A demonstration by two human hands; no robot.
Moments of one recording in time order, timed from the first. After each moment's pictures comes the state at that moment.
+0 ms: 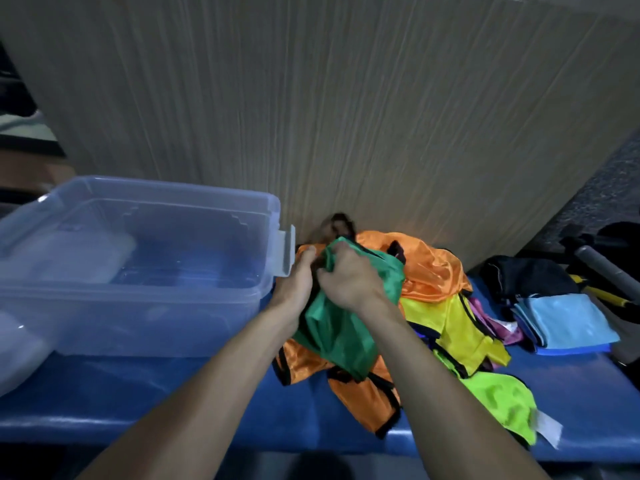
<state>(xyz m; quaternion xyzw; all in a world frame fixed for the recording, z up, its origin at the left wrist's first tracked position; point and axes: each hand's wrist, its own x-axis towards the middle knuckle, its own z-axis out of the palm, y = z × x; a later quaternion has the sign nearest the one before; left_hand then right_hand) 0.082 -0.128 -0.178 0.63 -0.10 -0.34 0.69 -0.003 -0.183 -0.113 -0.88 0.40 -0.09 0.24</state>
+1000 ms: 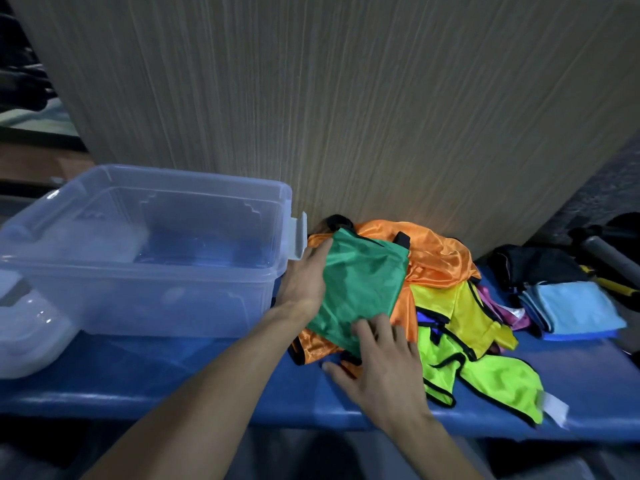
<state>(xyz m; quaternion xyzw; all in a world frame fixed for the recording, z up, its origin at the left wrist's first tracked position) 0.090 -0.109 -0.194 0.83 -0.45 -0.02 0.33 -0.112 -0.112 -0.198 -0.93 0.33 -0.17 -0.03</state>
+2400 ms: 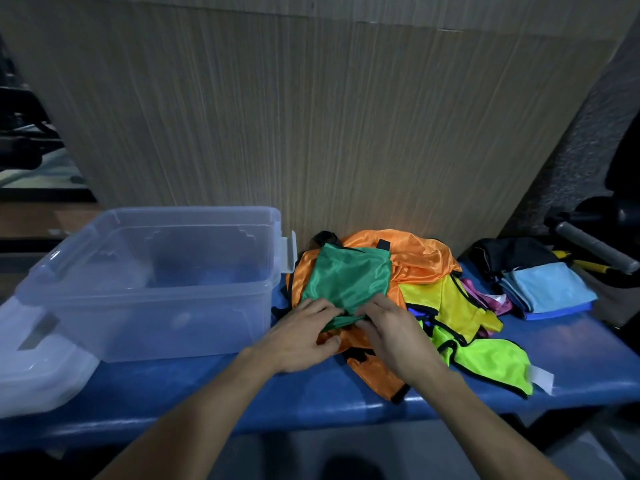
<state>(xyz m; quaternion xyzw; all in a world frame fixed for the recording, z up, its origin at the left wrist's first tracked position) 0.075 -0.041 -0.198 0.70 -0.69 -0.09 0.20 -0.115 -0.145 -0.165 -0.94 0.21 -0.23 0.12</state>
